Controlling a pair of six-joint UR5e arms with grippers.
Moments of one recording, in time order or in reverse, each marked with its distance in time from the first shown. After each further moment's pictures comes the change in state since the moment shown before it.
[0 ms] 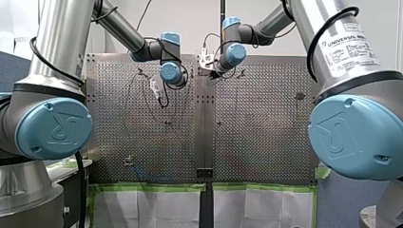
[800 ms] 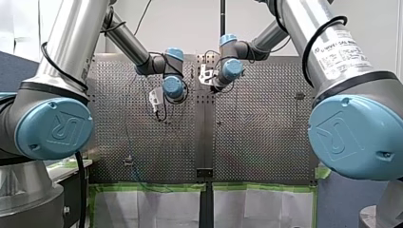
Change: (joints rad) left arm -0.006 -0.097 -0.006 -0.020 -0.065 0.024; right arm 0.006 0.089 -0.001 -0.028 0.067 0.000
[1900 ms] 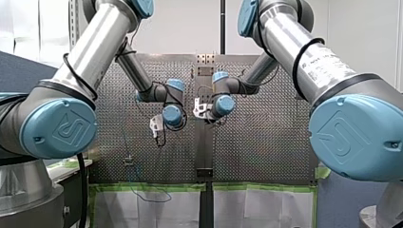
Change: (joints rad) left arm 0.053 -0.235 0.003 0.127 0.064 -0.012; right arm 0.025 0.249 -0.018 -0.149 0.002 -0.026
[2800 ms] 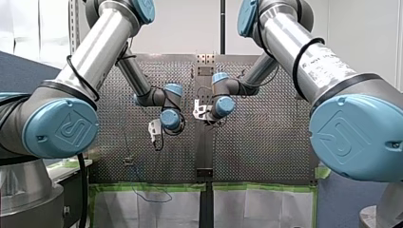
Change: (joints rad) left arm 0.022 -0.046 0.000 0.004 0.036 0.017; right arm 0.005 0.005 0.020 -0.010 0.000 0.005
